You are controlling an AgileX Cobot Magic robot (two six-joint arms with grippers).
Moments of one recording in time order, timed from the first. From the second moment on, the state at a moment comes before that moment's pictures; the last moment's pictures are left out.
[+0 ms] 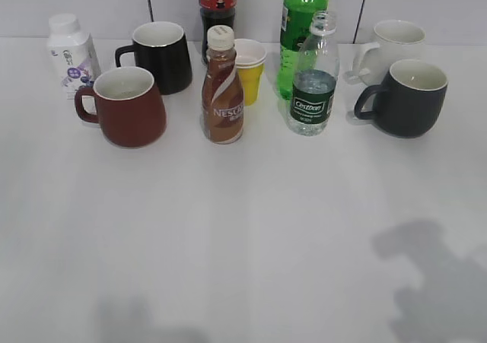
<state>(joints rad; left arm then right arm) -0.30 0.31 -0.56 -0.04 1.13 -0.04 0.45 0.70 -0.68 0.16 1.04 0.00</state>
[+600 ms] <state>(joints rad) -0.30 0.21 -0.53 -0.02 1.06 0.01 0.45 0.20 -0.50 0.09 1.05 0.00</state>
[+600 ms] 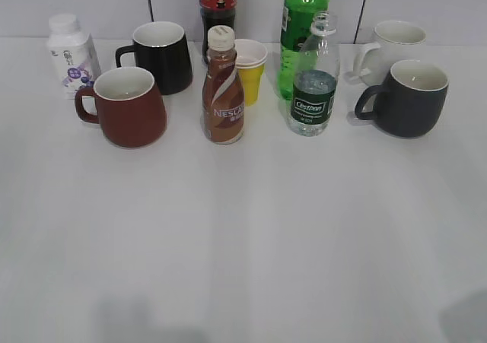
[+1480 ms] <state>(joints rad) -0.30 0.21 -0.53 -0.01 1.06 0.01 0.45 0.20 -0.50 -0.01 1.04 -0.03</state>
